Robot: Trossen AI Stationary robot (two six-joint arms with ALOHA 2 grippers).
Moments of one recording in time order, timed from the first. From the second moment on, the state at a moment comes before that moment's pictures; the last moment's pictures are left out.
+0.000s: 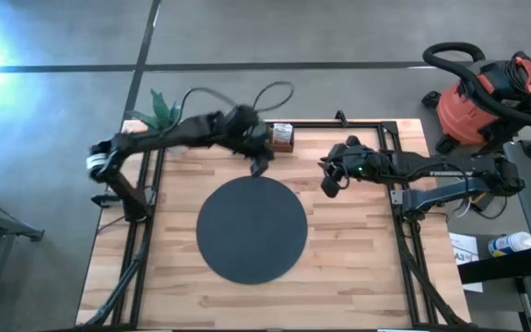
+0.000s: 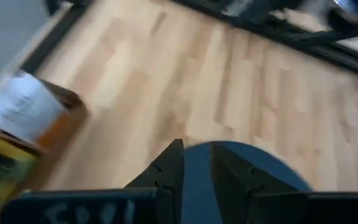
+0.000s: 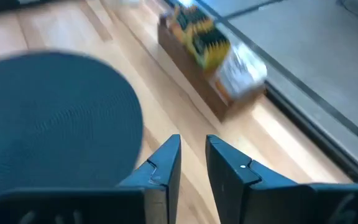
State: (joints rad) left arm 0.33 1.61 1.50 -0.58 0.18 -0.11; right arm -0.13 1.07 0.84 -0.43 0.37 0.26
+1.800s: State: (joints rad) left arm 0.21 0.20 0.01 0.09 0.15 -0.61; right arm -0.14 0.68 0.61 -0.62 0.37 0.33
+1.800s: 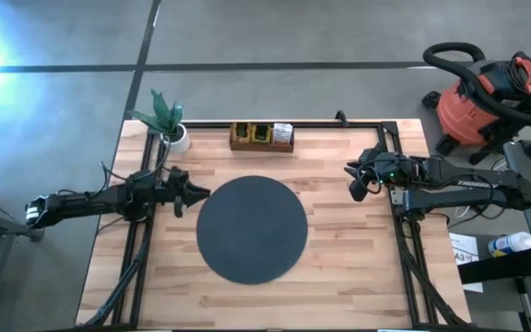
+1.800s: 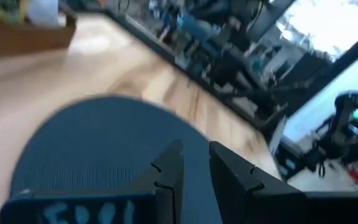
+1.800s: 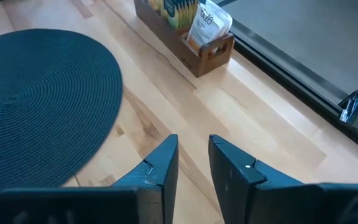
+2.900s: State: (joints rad) left arm 0.11 0.00 0.01 0.02 0.07 -0.08; right arm -0.14 0.68 0.61 -0.62 0.37 0.33
